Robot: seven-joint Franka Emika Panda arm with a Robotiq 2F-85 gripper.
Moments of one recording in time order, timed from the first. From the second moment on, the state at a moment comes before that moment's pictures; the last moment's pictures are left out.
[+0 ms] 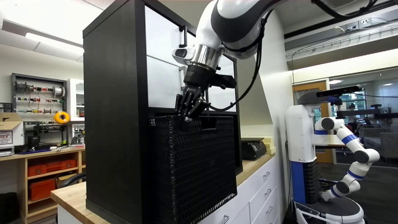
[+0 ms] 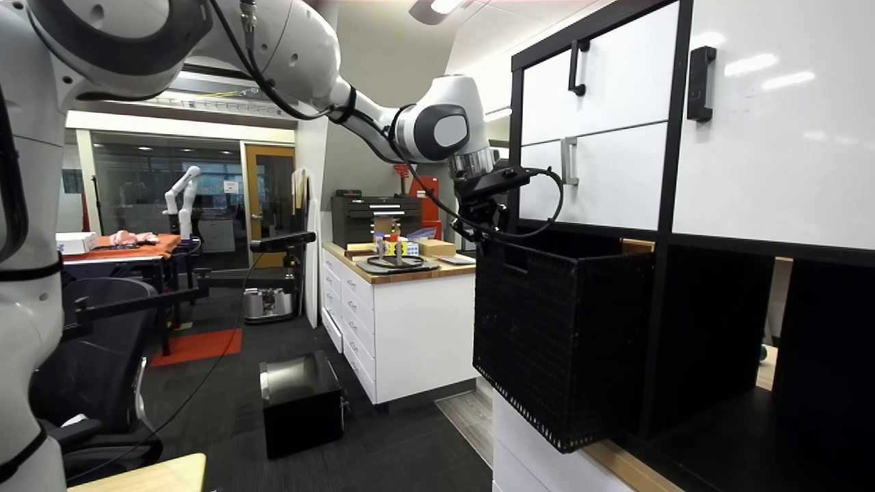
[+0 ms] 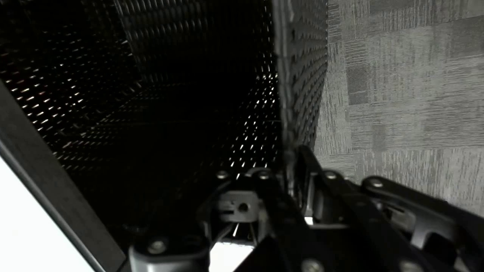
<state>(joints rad) 0.08 0.17 0.14 -1.74 0.05 2.29 -1.11</state>
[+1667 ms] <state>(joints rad) 0.06 -0.02 0.07 -1.67 0.15 1.90 -0.48</state>
